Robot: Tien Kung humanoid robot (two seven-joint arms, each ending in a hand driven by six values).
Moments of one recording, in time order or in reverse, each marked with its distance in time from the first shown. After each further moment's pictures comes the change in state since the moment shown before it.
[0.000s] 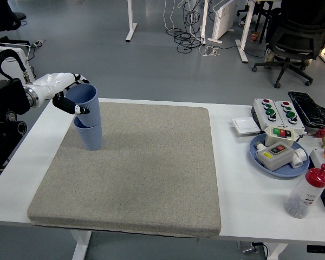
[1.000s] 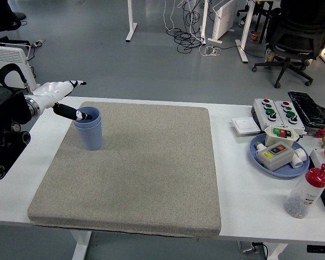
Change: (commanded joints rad) left arm 0.010 -0.024 0.040 0.106 -0.006 0.124 -0.035; right arm 0.004 -0.001 -0.001 0.000 0.000 -0.001 0.001
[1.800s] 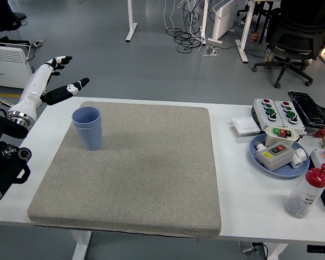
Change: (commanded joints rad) left arm 0.348 -0.073 -0.259 -0.368 -0.542 0.419 -0.053; right arm -0.013 0.001 0.003 -0.002 -0.008 0.001 0.001
